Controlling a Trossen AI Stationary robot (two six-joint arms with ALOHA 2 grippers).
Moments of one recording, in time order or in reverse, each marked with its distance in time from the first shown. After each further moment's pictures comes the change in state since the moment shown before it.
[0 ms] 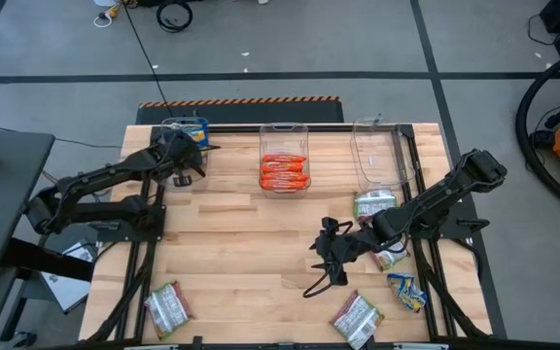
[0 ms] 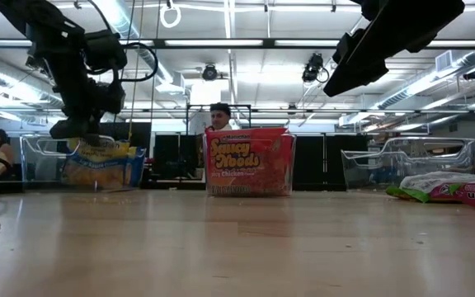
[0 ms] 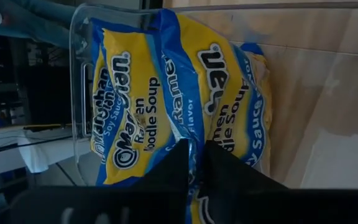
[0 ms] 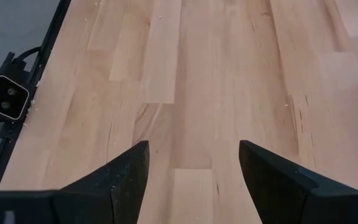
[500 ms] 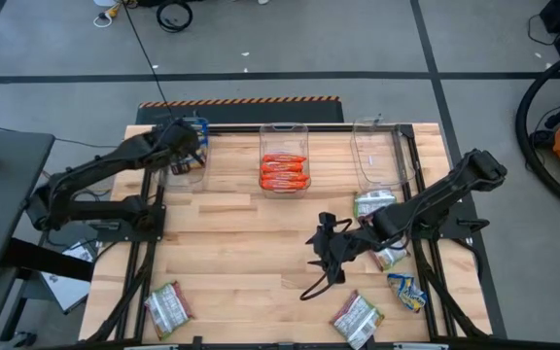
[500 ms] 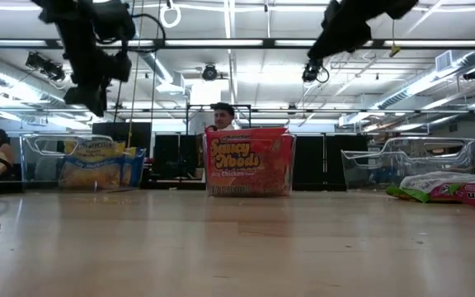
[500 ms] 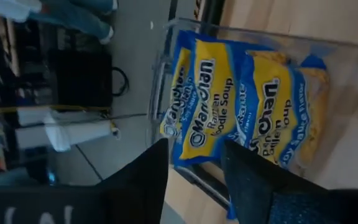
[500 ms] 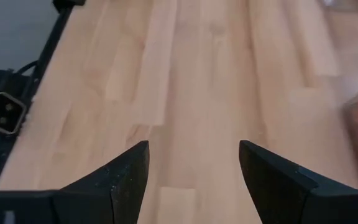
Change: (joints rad) left arm -0.067 0.002 0.271 -0.268 -0.100 -0.116; right arm 0.002 0.000 0.139 -0.135 0.057 -0.079
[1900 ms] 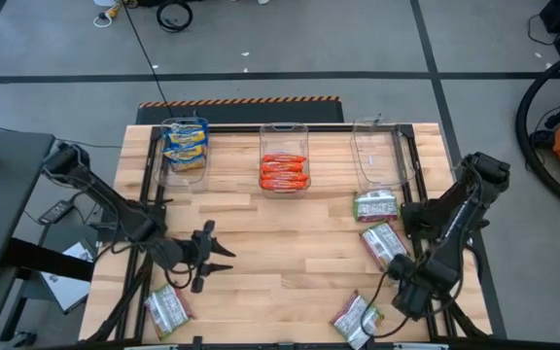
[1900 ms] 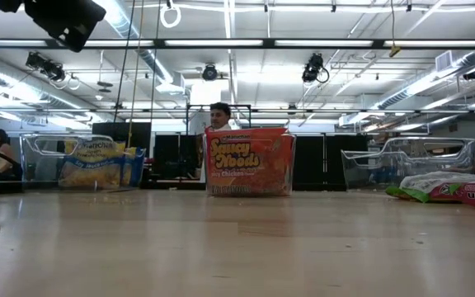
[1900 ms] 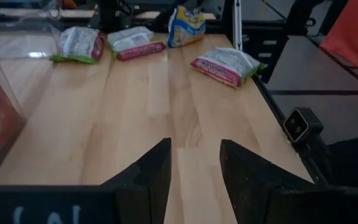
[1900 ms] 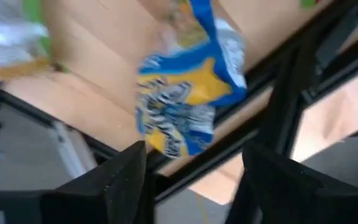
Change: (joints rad) left arm -1.329 0.075 -0.260 0.908 0.138 -0.943; right arm 0.542 -0.002 0.051 -0.839 -0.603 1.544
